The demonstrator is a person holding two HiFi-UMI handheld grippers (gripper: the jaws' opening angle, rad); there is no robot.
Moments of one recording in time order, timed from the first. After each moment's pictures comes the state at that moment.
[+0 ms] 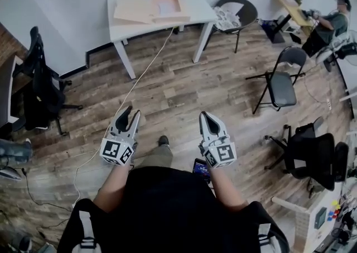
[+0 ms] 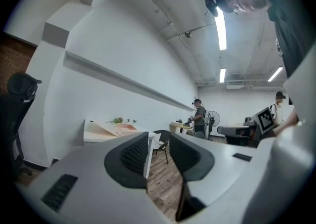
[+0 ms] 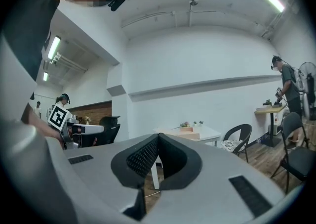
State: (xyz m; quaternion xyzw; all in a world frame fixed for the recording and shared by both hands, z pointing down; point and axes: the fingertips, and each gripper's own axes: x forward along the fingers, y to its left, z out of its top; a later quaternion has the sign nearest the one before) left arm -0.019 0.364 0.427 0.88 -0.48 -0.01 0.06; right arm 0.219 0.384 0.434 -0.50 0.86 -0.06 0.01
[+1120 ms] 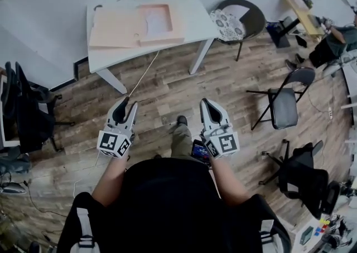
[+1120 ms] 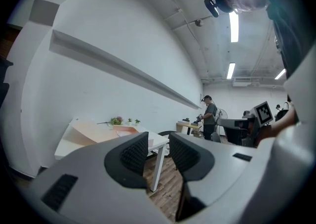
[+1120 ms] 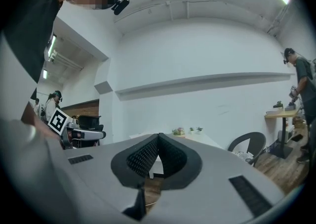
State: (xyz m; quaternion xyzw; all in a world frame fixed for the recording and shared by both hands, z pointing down) left arm 0.034 0.053 0.451 0.87 -0.48 0.00 0.07; right arm 0.274 0.063 0.433 -0.49 0.87 -0.04 0.01
